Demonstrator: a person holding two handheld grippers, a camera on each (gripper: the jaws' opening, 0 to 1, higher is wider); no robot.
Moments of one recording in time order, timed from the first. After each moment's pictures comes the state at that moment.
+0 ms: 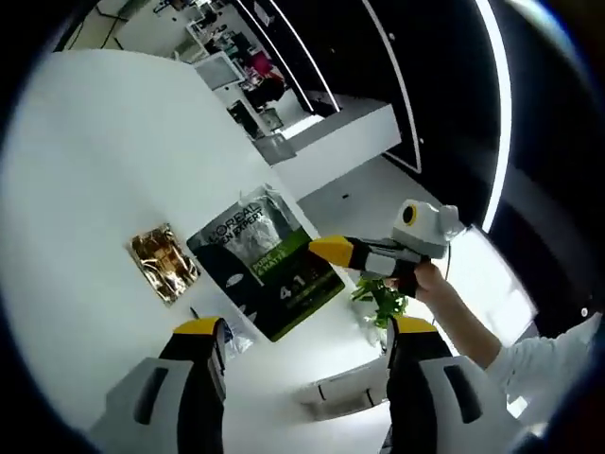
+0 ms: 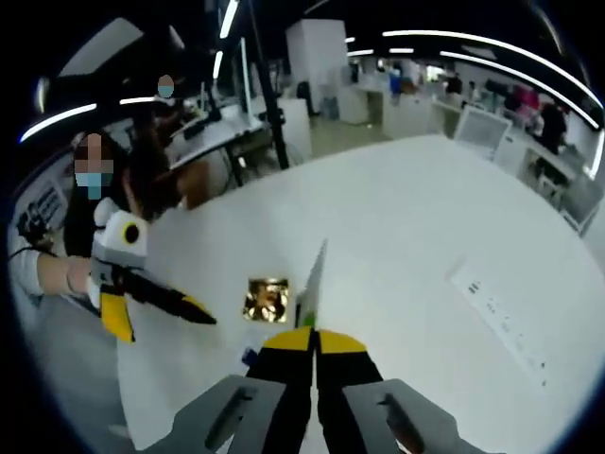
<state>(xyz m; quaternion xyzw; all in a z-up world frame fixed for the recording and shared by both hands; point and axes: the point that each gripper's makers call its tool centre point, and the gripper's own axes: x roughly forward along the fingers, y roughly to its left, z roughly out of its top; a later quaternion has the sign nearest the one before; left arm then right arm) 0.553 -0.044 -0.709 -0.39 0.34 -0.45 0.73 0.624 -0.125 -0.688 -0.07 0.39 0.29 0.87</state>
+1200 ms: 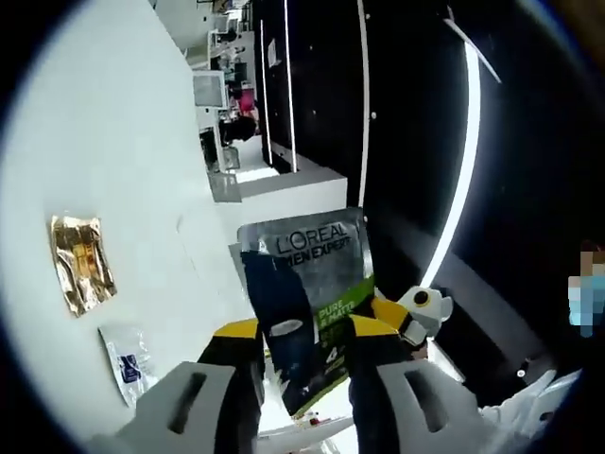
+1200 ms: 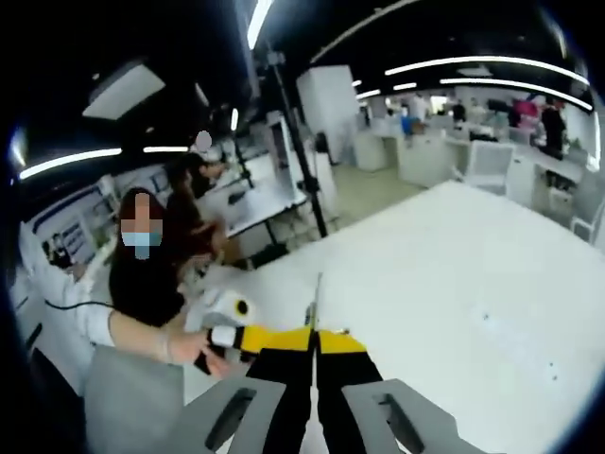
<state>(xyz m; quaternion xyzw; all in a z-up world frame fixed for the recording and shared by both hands) 0.578 -0.055 -0.649 -0.58 0.22 -0.49 0.62 0.587 -0.101 -0.576 0.04 0.30 0.33 0.89</state>
